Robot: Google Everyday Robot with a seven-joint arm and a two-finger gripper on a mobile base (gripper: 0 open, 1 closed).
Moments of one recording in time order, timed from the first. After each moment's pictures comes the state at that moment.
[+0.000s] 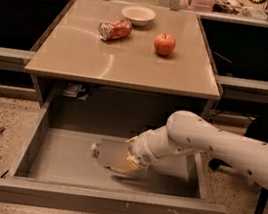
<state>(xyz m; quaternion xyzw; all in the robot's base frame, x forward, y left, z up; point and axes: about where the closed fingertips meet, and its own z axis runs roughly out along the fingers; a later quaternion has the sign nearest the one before) 0.503 0.007 0.608 -0.58 0.74 0.25 0.25</state>
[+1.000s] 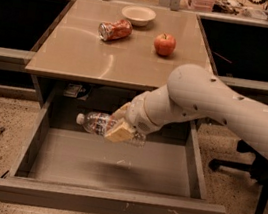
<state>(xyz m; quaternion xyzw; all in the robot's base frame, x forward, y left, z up) 0.508 0.034 0.753 -0.63 0.70 0.20 0.29</state>
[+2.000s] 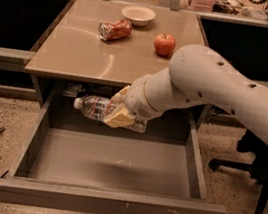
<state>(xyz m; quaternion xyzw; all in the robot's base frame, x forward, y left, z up) 0.518 0.039 0.805 -0.64 0.67 0.15 0.33</state>
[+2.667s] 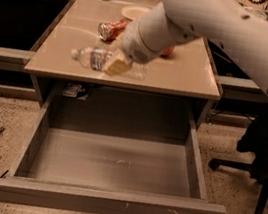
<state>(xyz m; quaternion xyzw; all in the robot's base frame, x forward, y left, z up) 0.598 0.059 0.905 -0.67 0.64 0.09 0.36</state>
